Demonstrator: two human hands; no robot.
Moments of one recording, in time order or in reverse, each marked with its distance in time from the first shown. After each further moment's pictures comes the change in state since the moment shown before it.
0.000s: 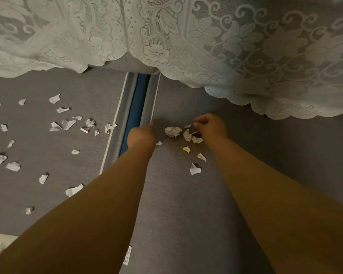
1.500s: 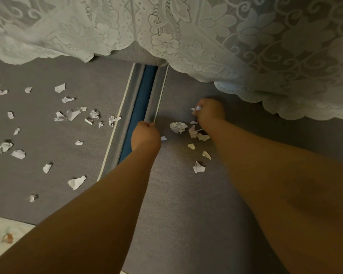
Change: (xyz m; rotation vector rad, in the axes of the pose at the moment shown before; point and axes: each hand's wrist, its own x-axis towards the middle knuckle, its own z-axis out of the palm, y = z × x) left_hand -0.007 -0.011 0.005 -0.232 0.121 -0.033; right_hand 0.034 -0.053 0.012 -0.617 -0.145 0.044
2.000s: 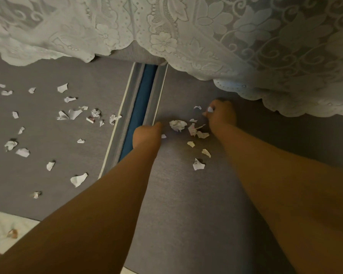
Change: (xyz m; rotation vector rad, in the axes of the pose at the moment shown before) left_hand -0.011 0.007 -0.002 0.018 -0.099 -0.107; right_hand 0.001 0.043 0.013 0.086 0.219 -0.024
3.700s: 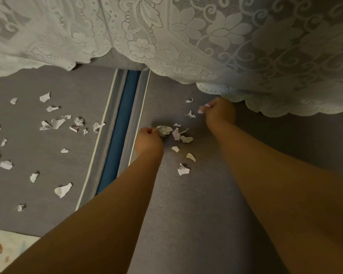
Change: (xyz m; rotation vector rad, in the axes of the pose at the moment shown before) left_hand -0.027 0.018 0.044 -0.170 0.124 0.046; right_hand 0.007 0.026 -0.033 0.433 0.058 0.154
